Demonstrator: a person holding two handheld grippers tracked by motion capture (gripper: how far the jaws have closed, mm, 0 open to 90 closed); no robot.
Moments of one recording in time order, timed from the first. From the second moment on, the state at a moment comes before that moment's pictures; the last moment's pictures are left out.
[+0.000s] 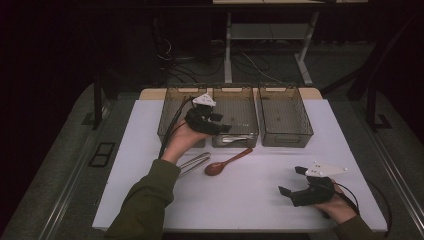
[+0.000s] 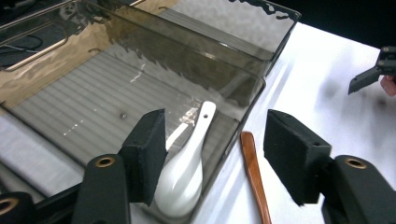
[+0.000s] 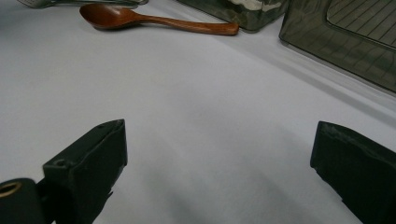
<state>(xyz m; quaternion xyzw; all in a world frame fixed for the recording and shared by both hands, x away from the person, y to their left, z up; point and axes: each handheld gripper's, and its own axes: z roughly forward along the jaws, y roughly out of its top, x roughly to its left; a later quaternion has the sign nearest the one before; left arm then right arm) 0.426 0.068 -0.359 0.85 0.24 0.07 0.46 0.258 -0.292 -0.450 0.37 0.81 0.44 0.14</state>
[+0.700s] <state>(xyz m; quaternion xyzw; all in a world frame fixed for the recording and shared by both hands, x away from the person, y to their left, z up) 0.373 0.099 -0.382 0.85 0.27 0.07 0.45 0.258 -0.293 -0.450 0.37 0.81 0.44 0.14</state>
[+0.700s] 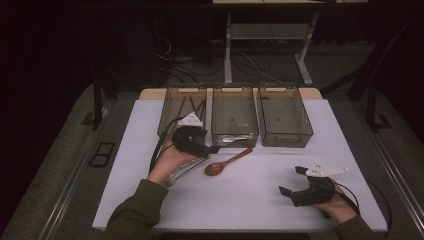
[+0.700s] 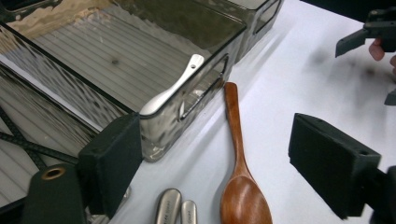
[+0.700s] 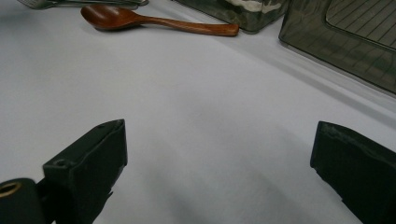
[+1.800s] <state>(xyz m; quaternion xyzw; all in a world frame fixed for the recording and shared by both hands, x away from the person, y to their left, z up) 0.331 0.098 -0.431 0.87 0.27 0.07 0.42 0.257 -0.291 -0.449 0.36 0.81 0.44 0.14</state>
